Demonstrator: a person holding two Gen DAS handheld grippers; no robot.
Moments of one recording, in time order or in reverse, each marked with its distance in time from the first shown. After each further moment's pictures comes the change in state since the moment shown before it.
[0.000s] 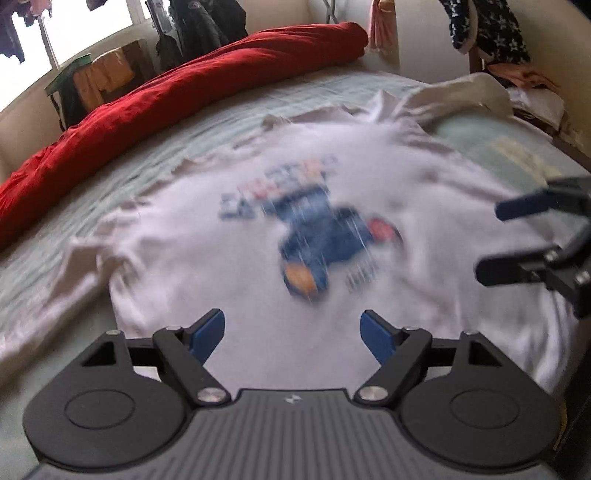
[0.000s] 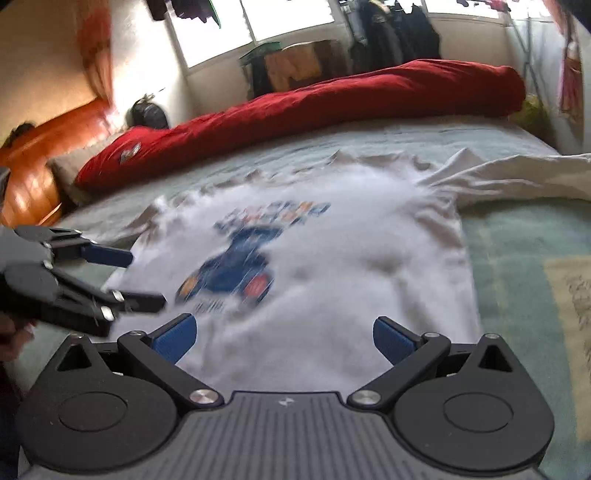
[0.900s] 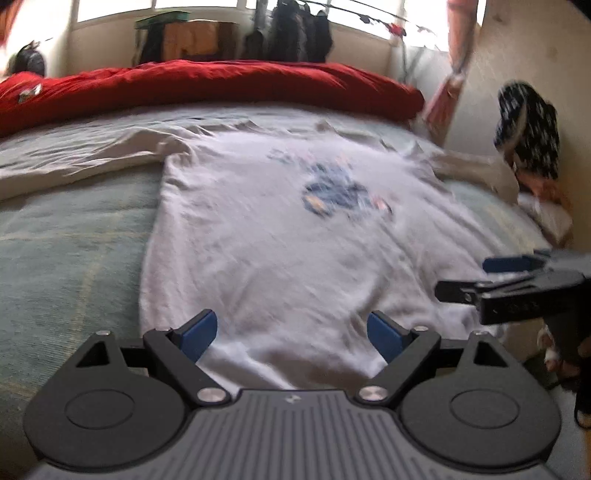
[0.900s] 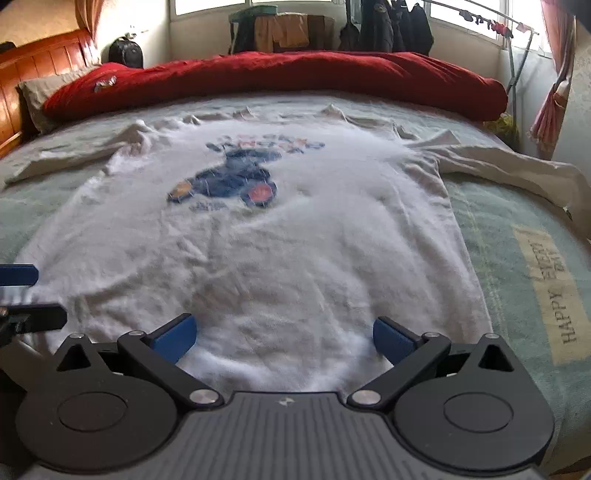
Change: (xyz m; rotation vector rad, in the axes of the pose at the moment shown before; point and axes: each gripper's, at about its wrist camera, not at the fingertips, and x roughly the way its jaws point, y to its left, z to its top) left arm -0.060 0.014 -0.096 -0.430 -0.135 -0.058; right arm -0.006 0.046 -0.041 -0.113 0.080 -0.222
